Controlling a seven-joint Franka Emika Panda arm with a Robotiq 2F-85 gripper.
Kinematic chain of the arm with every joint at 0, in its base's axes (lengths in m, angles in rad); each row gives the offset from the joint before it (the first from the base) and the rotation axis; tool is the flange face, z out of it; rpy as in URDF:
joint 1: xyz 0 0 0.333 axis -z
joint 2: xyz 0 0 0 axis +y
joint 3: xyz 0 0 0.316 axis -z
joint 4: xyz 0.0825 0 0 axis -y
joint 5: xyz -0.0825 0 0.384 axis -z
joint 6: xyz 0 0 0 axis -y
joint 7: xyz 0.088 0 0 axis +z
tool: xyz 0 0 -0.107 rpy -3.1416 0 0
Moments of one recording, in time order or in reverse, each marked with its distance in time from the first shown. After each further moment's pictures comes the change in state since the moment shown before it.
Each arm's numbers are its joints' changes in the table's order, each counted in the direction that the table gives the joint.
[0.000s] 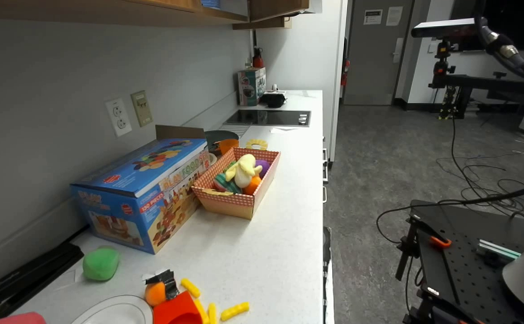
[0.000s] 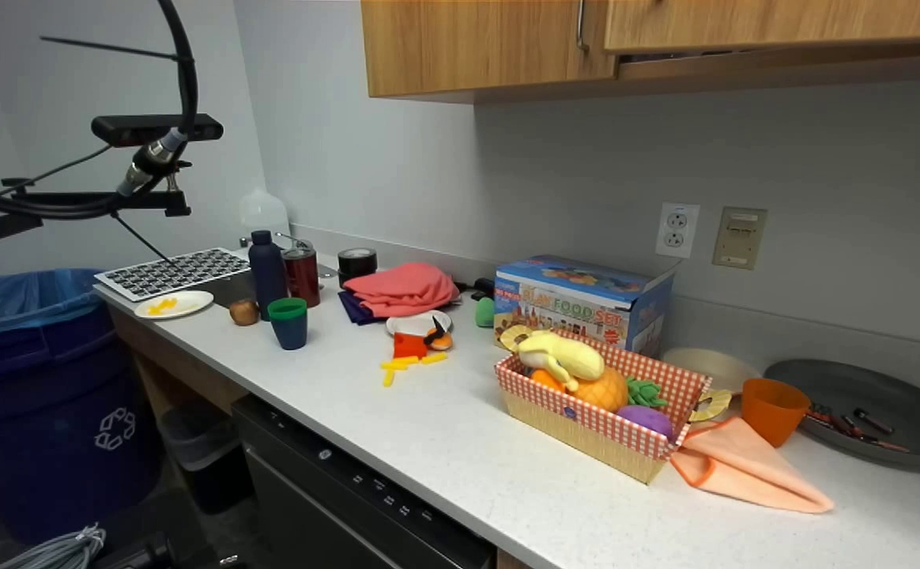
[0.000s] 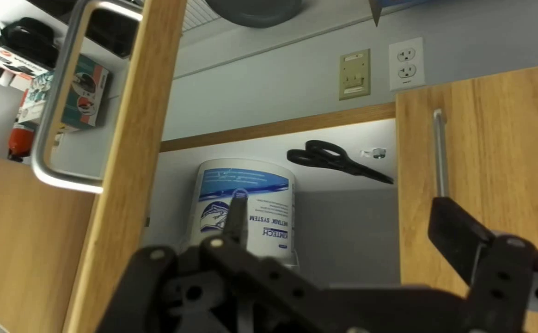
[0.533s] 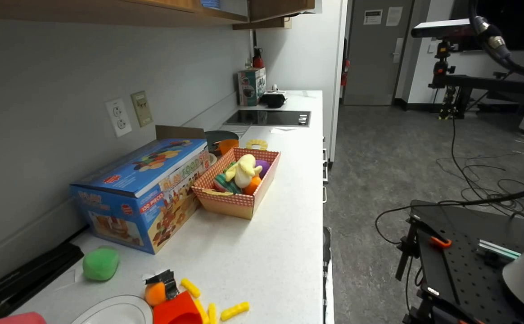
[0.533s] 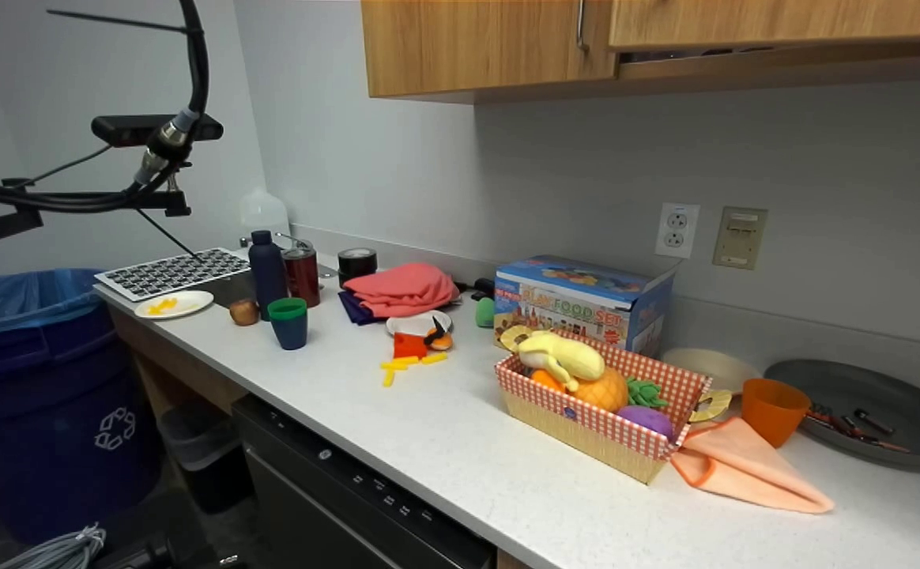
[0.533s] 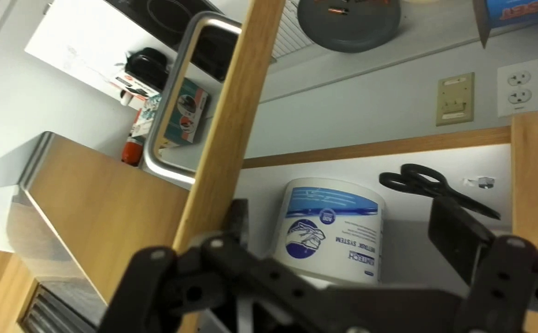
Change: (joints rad) arm 0.088 0.017 -0.082 0.077 0.160 -0.230 -0.112
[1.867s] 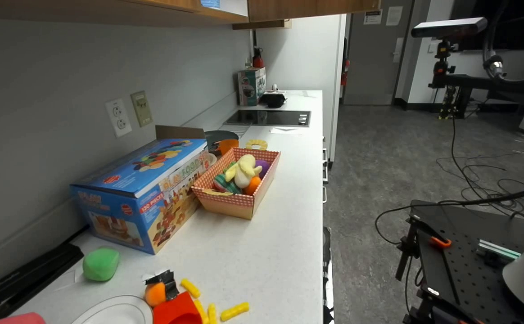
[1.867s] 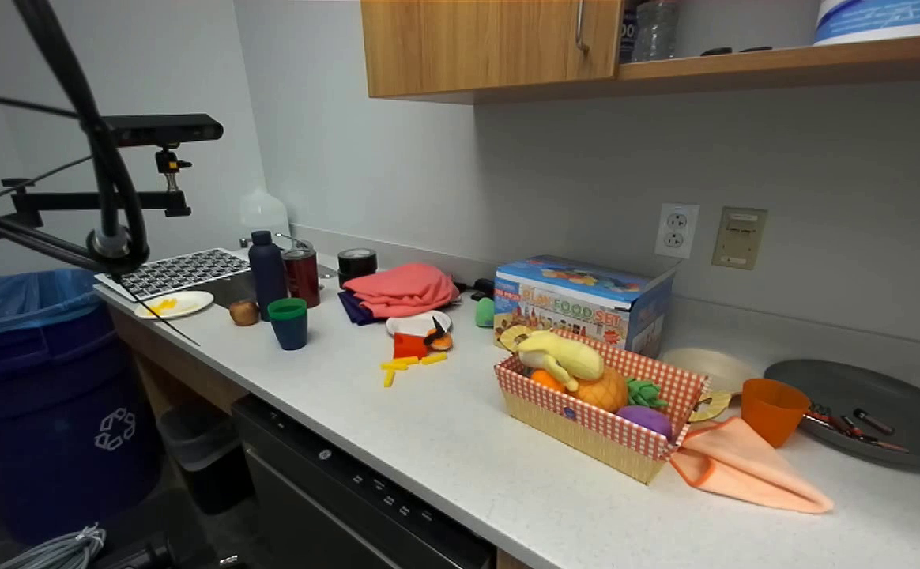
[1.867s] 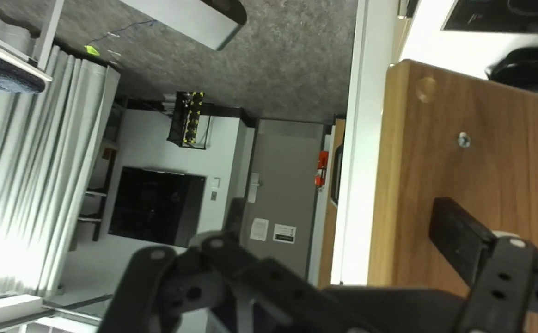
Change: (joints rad) arm 0.079 -0.082 0.229 -0.219 0.504 -0.347 -0.735
